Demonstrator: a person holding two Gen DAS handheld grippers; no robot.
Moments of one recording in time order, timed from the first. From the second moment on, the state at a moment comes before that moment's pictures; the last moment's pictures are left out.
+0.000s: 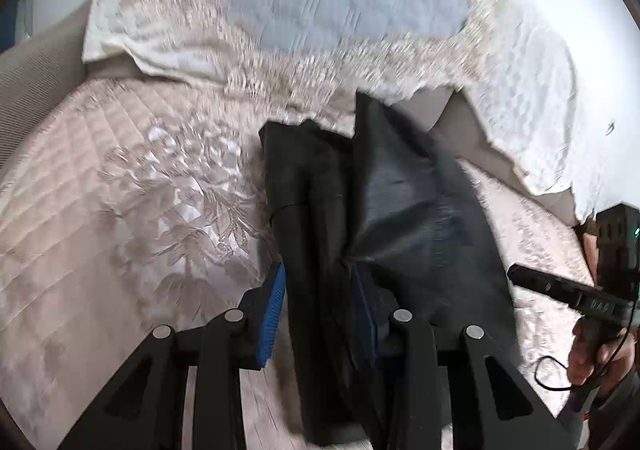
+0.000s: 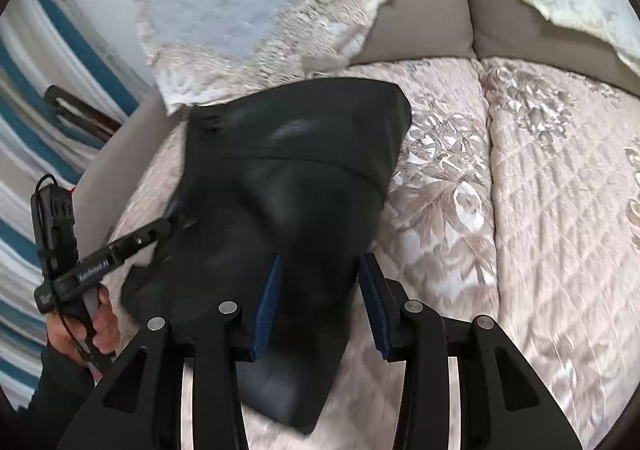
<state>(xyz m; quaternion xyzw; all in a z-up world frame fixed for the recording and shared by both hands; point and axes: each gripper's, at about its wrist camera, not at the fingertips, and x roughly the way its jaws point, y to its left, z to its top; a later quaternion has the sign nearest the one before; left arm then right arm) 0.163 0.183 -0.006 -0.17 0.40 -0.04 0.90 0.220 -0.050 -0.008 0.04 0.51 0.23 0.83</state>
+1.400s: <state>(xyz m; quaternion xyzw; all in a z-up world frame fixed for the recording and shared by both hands) 0.016 0.085 0.050 -0.08 0.37 0.03 0.92 0.033 -0.035 0.067 -0.04 0.42 0.19 0.88</state>
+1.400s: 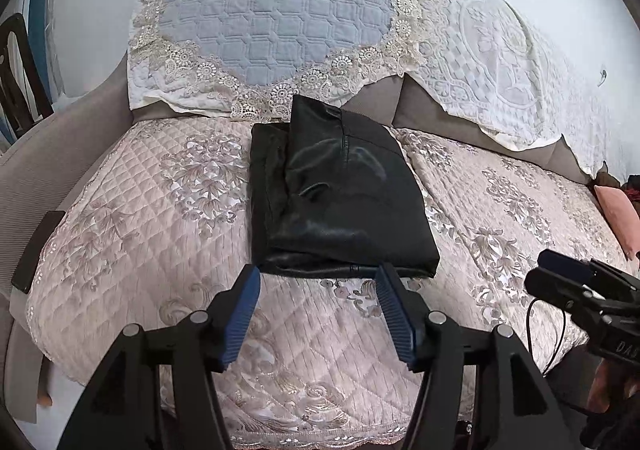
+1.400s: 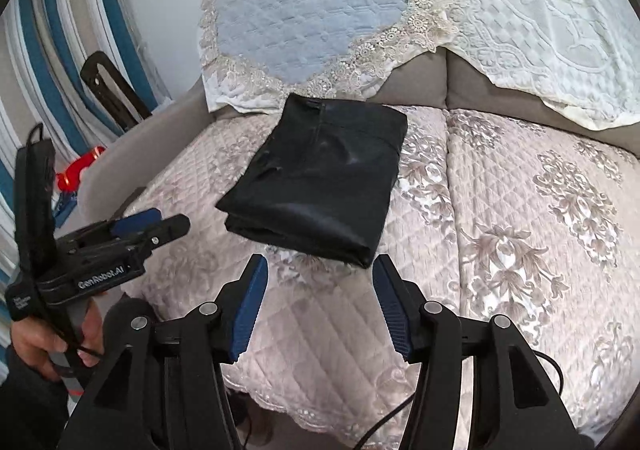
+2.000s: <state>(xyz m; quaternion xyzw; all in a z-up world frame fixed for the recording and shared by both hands) 0.029 0.081 0.032 -0.07 0.39 0.03 0.92 0.041 -0.029 0.036 -0.05 0.45 0.17 0.87</state>
